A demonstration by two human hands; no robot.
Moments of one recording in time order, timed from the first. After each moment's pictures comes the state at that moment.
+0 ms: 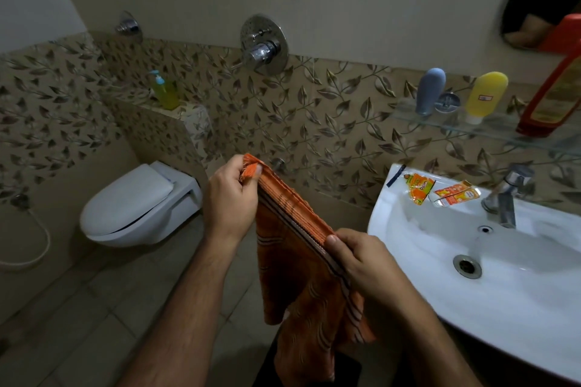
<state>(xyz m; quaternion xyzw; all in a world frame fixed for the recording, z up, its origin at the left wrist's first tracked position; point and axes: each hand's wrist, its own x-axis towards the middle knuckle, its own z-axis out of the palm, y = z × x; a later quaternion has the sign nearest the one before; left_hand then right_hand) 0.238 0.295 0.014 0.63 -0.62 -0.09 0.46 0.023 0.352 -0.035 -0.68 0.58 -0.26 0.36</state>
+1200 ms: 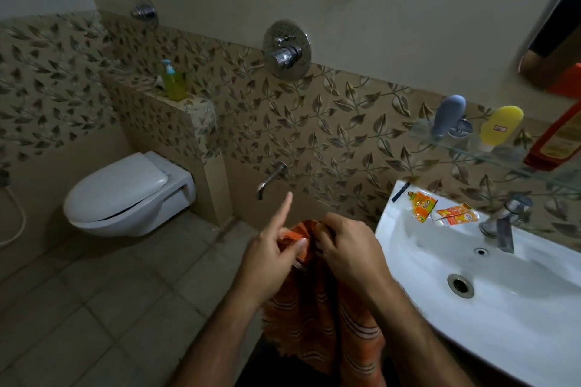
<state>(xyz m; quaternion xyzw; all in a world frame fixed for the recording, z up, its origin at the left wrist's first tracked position) 0.254 0.347 -0.042 0.57 -0.62 -0.37 0.40 0.096 0.332 -0.015 -0.73 0.61 -0.24 0.16</state>
